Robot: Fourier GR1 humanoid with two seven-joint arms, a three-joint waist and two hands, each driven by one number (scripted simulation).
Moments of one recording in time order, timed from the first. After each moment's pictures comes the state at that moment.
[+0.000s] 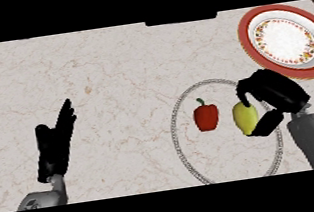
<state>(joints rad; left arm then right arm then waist) -0.06 0.16 -0.08 -1.45 -0.02 0.19 0.21 -0.32 -0.29 0.01 -1.26 1.05 0.19 -0.56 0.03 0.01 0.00</state>
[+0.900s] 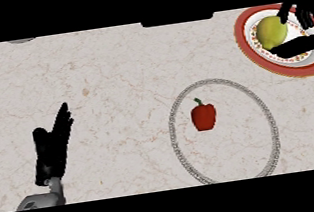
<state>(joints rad) -0.04 0.15 -0.05 -1.42 -0.03 0.17 0.18 -0.65 -0.34 -0.35 -1.19 0.89 0.14 -0.23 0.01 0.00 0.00</state>
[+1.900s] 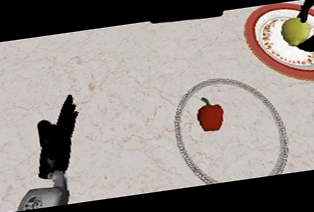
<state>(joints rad) -0.08 0.14 -0.07 -1.47 -0.06 0.16 0.24 -0.94 -0.59 -0.40 -0.35 0.98 -0.05 -0.39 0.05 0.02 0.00</state>
